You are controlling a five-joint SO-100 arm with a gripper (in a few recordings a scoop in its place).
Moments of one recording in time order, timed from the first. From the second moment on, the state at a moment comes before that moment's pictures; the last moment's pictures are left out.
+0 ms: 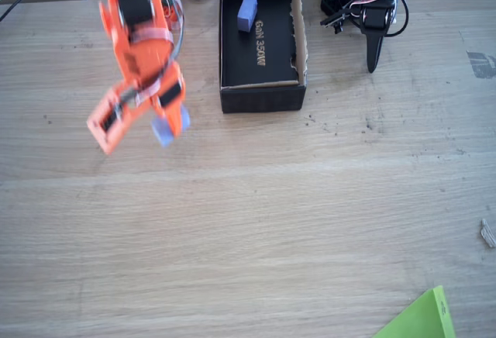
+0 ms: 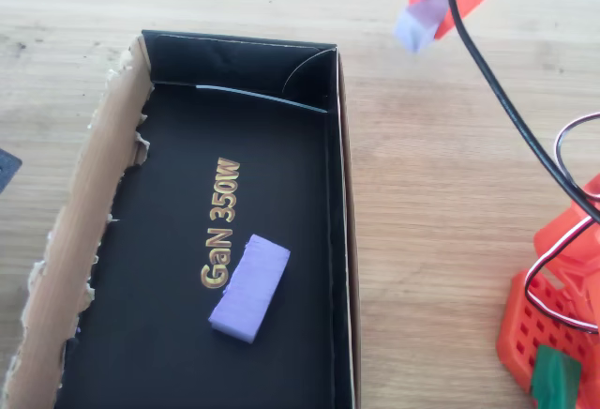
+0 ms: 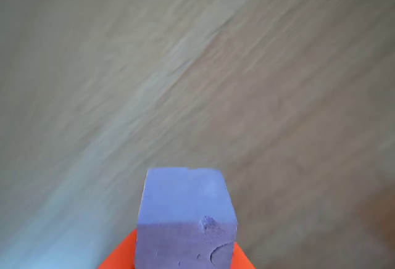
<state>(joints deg) 68.3 81.2 74.3 91.3 23.7</state>
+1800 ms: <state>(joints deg) 22.9 68.4 41.0 106.9 1.6</state>
